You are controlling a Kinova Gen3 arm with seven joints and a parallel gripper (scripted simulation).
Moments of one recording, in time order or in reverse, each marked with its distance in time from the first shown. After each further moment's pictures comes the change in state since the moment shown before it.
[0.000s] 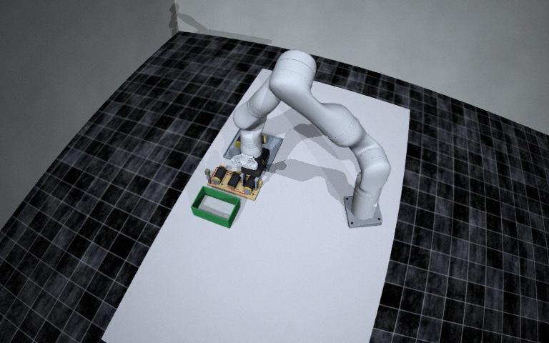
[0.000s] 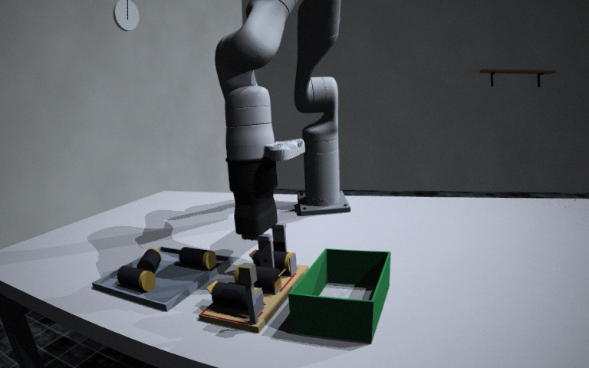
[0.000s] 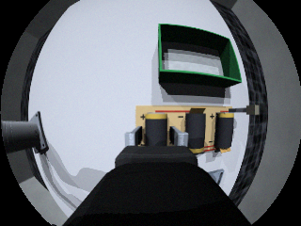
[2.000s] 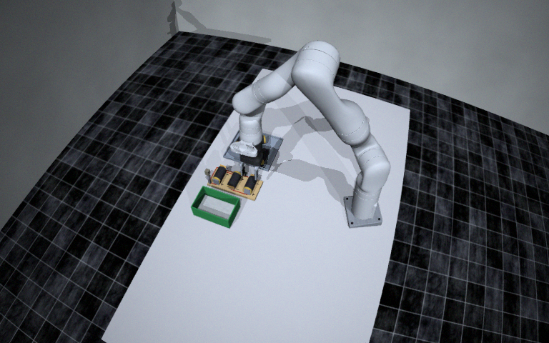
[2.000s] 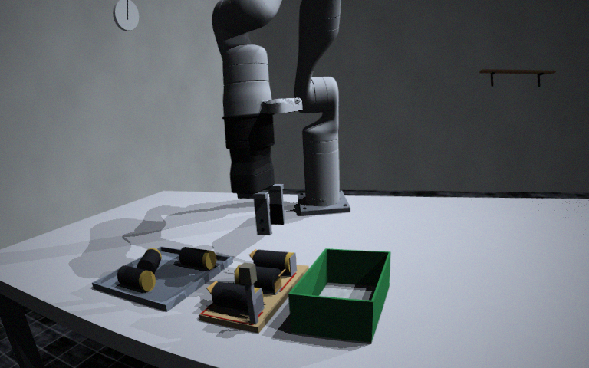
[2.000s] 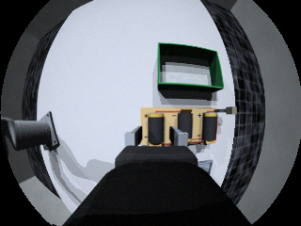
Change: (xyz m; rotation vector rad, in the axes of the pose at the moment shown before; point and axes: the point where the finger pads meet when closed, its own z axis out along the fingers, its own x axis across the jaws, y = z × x) arm 0.000 0.000 -0.065 0.000 0.000 0.000
